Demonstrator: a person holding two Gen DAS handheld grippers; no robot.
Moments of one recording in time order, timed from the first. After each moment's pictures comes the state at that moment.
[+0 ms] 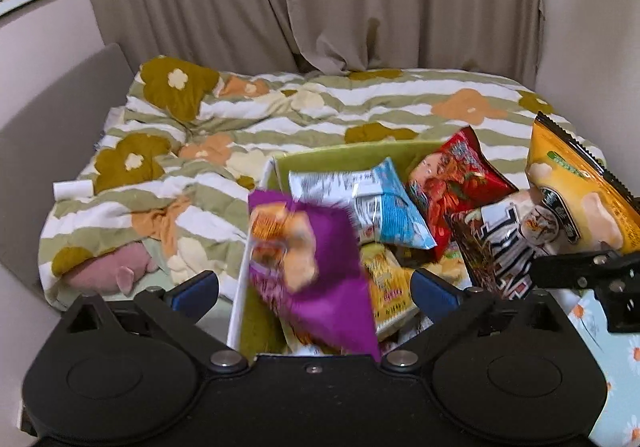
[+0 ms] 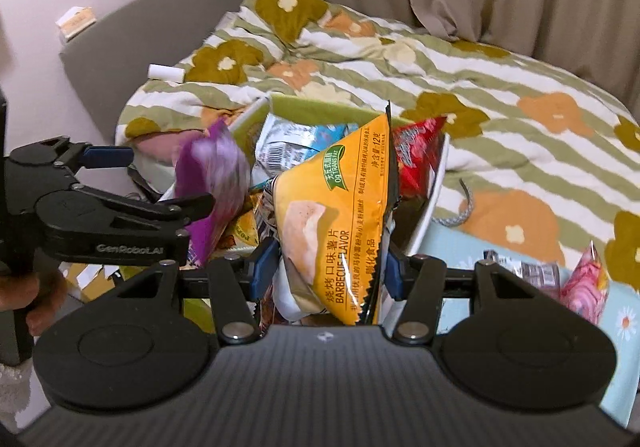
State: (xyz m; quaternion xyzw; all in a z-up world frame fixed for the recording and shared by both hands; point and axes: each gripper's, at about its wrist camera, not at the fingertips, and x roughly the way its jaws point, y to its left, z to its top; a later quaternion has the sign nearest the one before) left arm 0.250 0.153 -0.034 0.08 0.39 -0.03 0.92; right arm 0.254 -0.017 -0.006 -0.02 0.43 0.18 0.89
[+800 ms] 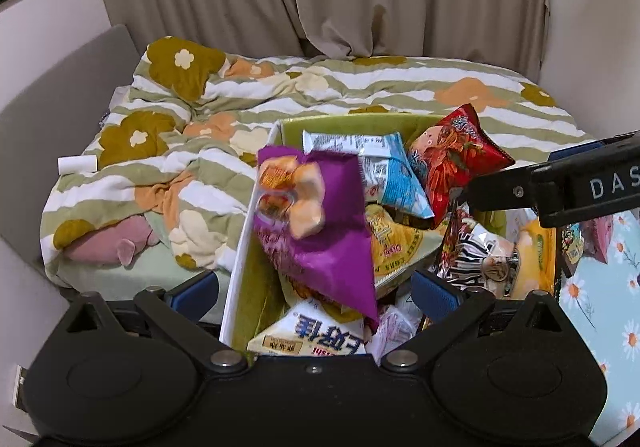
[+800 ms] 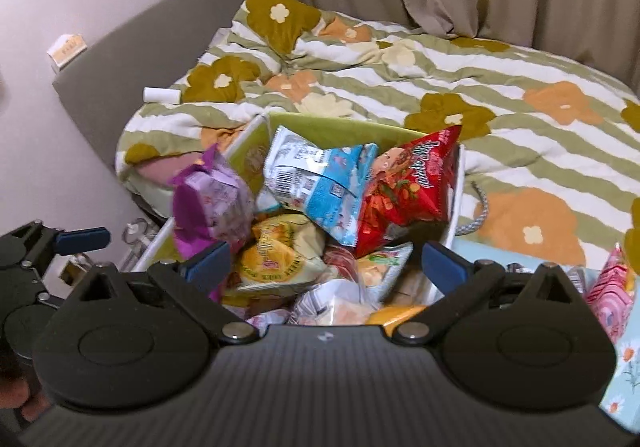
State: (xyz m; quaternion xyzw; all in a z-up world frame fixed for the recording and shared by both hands) left arm 0.228 0.158 -0.043 0.07 0.40 -0.02 0.91; right arm 0.277 -0.008 -0.014 0.01 0.41 0.18 0.89
